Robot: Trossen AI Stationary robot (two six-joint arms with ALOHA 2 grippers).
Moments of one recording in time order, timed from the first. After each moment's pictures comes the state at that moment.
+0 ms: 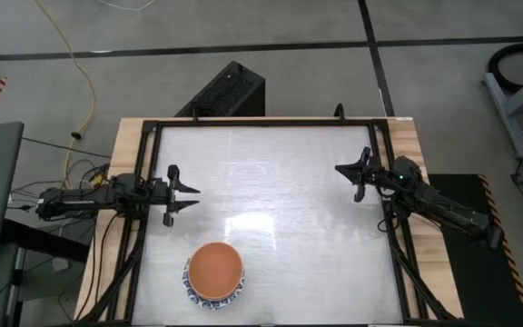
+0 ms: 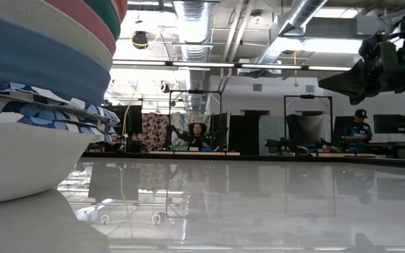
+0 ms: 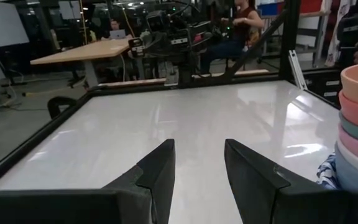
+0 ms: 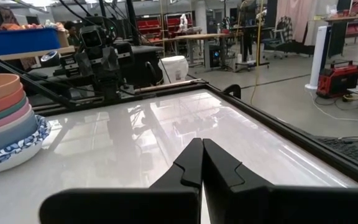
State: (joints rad) left arm 0.04 0.01 0.01 0.04 0.04 0.09; right arm -0.58 0.09 0.01 0.06 -0.30 0.08
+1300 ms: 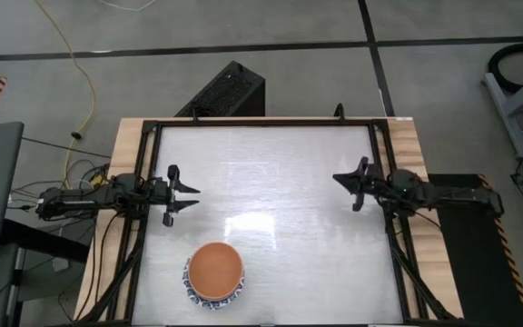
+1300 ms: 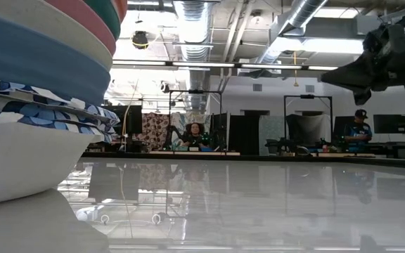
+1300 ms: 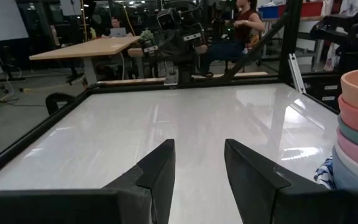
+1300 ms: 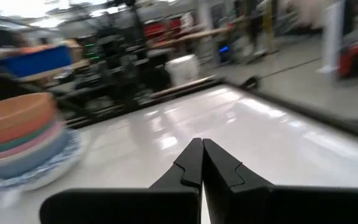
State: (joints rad) left arm 0.04 0.01 0.01 0.04 0.04 0.06; right arm -0.13 0.09 0.01 0.07 0.13 0.24
